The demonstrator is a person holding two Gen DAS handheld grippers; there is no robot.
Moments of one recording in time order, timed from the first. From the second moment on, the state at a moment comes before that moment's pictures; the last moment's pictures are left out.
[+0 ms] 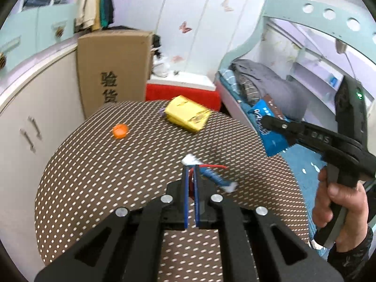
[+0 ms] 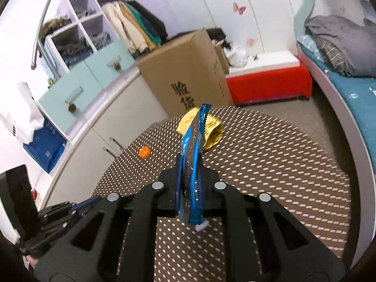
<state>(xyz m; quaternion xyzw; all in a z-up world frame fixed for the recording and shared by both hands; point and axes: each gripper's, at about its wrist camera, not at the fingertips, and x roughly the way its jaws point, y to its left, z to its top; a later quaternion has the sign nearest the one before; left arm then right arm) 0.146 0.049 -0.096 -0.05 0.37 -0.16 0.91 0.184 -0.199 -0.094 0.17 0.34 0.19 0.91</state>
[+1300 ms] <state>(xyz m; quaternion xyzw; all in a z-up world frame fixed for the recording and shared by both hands) 0.142 -0.368 -0.195 0.15 0.50 -0.41 0.75 0.050 -0.532 -0.280 0.36 0.45 -0.11 0.81</state>
